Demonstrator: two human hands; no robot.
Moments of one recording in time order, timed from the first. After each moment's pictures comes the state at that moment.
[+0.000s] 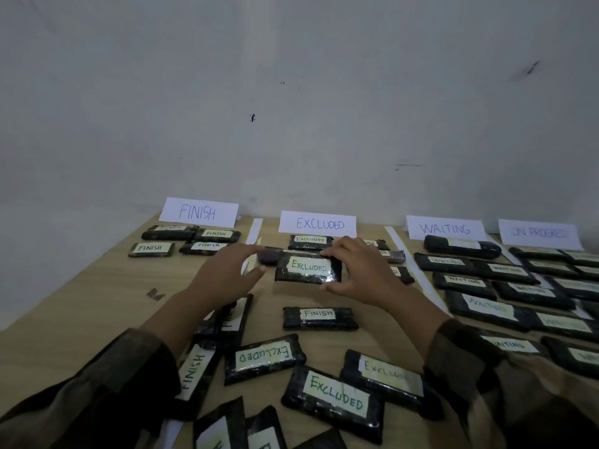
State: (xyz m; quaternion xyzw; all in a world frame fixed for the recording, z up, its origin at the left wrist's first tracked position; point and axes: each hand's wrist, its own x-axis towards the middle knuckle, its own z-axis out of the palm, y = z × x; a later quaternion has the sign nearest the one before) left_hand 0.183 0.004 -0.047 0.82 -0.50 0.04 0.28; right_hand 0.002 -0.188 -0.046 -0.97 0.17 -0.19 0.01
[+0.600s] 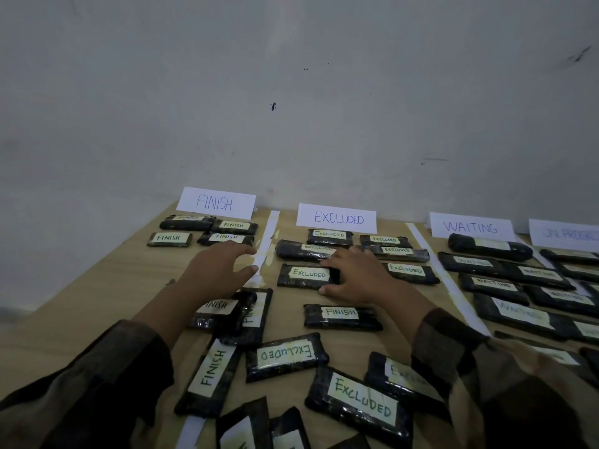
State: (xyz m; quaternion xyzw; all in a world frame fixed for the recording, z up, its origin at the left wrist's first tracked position) left_hand 0.223 0.027 -0.057 0.85 -0.48 0.05 0.20; right_hand 0.048 -0.181 -0.062 -0.98 0.19 -0.03 -0.03
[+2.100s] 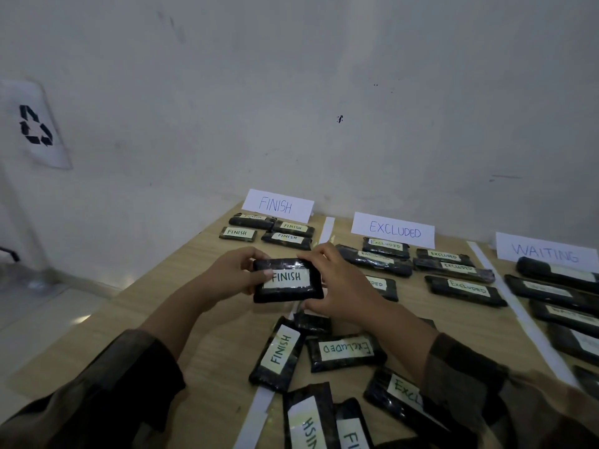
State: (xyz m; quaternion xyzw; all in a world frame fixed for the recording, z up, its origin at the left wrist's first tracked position) left_hand 0.224 0.116 -0.044 0.79 -0.33 -0.17 0.48; right_hand 0.090 -0.054 -0.044 -0.98 0.03 -0.15 0.14
